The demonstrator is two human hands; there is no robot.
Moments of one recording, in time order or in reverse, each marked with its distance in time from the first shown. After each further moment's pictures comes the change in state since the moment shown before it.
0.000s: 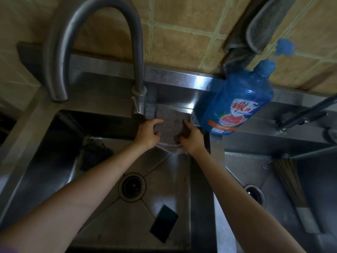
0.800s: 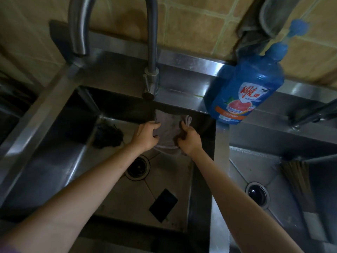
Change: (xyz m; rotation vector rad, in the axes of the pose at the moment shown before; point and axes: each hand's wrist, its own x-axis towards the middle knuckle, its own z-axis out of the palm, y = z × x) left_hand -0.069 -0.029 0.014 0.216 0.012 0.028; right_hand -0.042 0.022 0.026 -0.095 -0.143 -0.071
